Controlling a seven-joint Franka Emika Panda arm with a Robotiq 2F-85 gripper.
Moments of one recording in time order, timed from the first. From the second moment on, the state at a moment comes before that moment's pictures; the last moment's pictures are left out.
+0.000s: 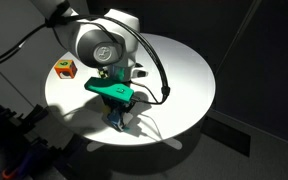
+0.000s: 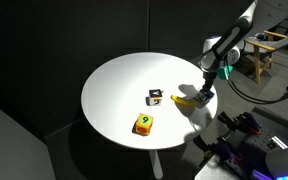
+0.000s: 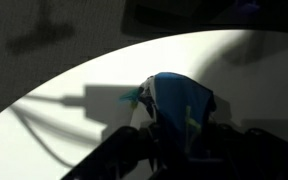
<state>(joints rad) -0.30 0.60 -0.07 -2.18 -0.12 2.51 -0.47</state>
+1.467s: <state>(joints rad) -0.31 0.49 -0.07 -2.20 -0.11 2.49 -0.50</state>
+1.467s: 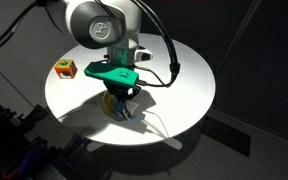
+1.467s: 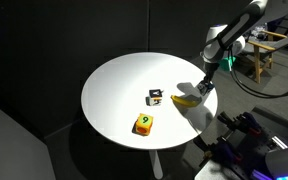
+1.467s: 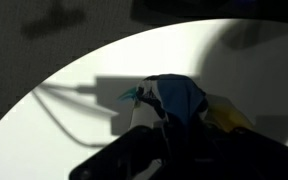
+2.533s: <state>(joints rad) -0.31 0.36 -0.08 -2.28 -0.05 2.49 -0.56</state>
